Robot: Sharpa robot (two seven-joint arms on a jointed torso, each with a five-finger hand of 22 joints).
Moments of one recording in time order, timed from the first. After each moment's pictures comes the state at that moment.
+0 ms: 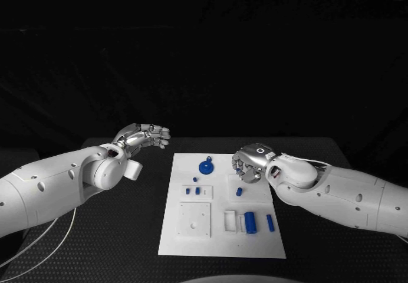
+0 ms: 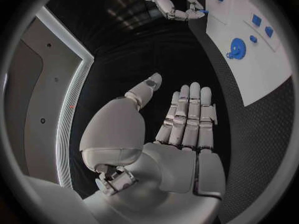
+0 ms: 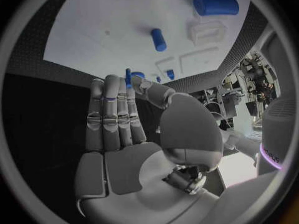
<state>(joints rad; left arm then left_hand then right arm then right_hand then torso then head) 1.18 -0.74 -0.09 1.21 -0.16 -0.13 0.30 1.07 -0.11 0.51 -0.27 0.10 0.81 0.18 0.21 0.54 1.10 0.14 0.07 0.17 0.86 0.13 0.55 0.33 0.06 0.67 0.03 0.59 1.16 1.03 -0.77 -0.02 1.41 -1.87 -0.34 -0.16 1.13 -0.19 0.93 -0.25 0.05 1.04 0.10 0.40 0.46 1.30 0.05 0.24 0.19 1.33 -0.05 0.50 0.97 0.25 1.06 0.08 0.50 1.29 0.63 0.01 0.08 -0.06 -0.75</state>
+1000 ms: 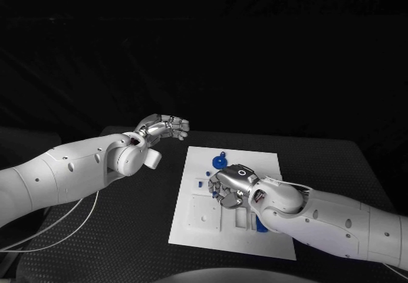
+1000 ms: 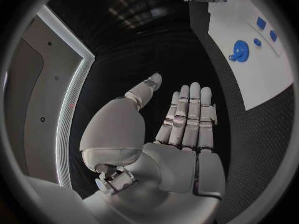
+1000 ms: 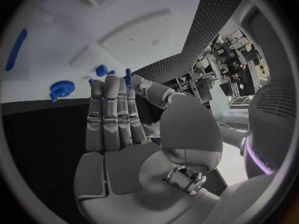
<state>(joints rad) 1.18 -0.72 -0.09 1.21 -0.15 -0.13 0.30 1.07 -0.11 0.51 -0.27 0.10 0.82 0.19 0.21 0.54 1.10 0.14 0.07 0.16 0.86 0.13 0.54 0.33 0.06 0.67 0.03 0.59 1.16 0.95 -0.63 -0.07 1.48 -1.79 -0.39 -0.09 1.14 -0.19 0.93 -0.24 0.05 1.04 0.10 0.40 0.46 1.30 0.05 0.24 0.20 1.33 -0.05 0.50 0.97 0.25 1.06 0.08 0.50 1.30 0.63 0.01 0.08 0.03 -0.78</state>
